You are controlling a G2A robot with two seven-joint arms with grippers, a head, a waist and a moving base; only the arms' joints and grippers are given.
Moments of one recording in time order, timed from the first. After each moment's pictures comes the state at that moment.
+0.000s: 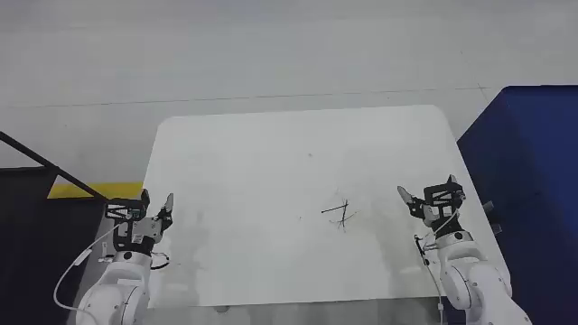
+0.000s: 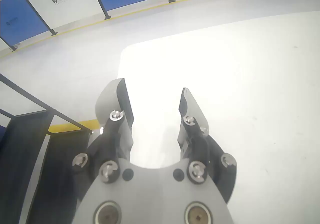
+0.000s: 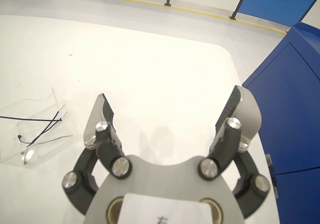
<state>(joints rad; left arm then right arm) 1.73 -1.15 -1.60 -1.80 1.33 0.00 0.00 -1.73 -1.15 1.60 -1.80 -1.33 0.00 0.00</state>
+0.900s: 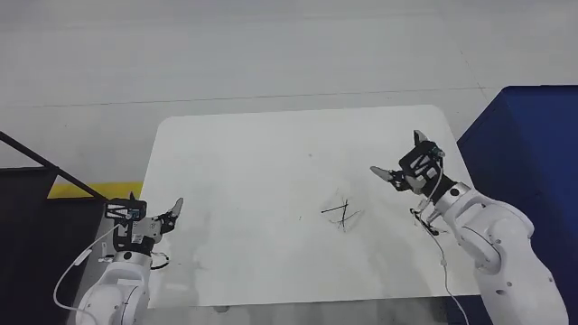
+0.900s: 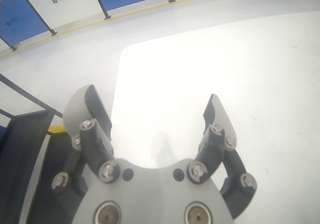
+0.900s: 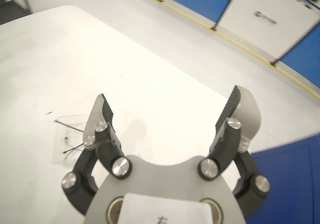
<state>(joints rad) 1.73 -1.15 -1.60 -1.80 1.33 0.00 0.00 -1.40 -1.11 1.60 -1.88 -1.25 -0.60 0.38</state>
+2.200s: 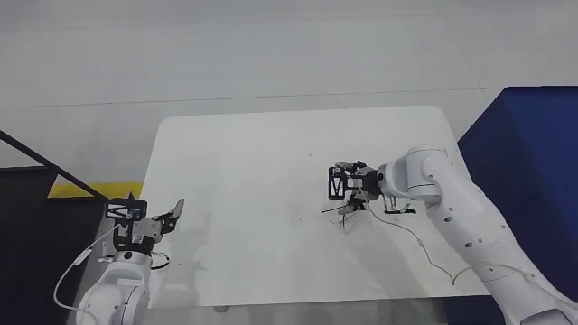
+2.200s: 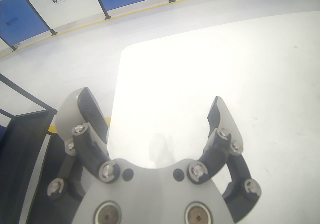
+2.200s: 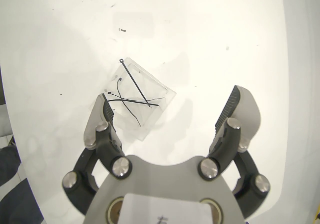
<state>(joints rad) 1.73 -1.15 -1.60 -1.80 1.33 0.00 0.00 -0.86 -1.01 0.97 -1.52 -1.11 -1.01 0.79</state>
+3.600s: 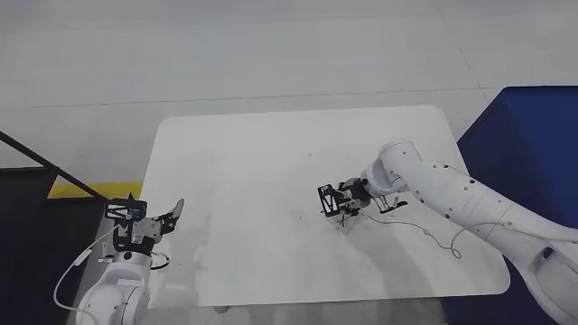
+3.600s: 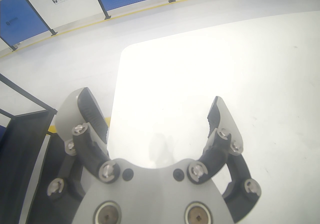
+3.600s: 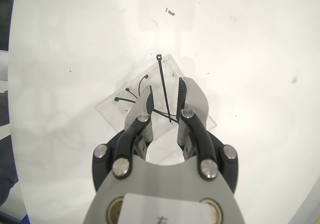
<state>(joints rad) 1.73 -1.15 -1.60 -1.80 1.33 0.00 0.00 -0.36 -0.96 0.17 -1.20 -1.10 -1.01 0.28</state>
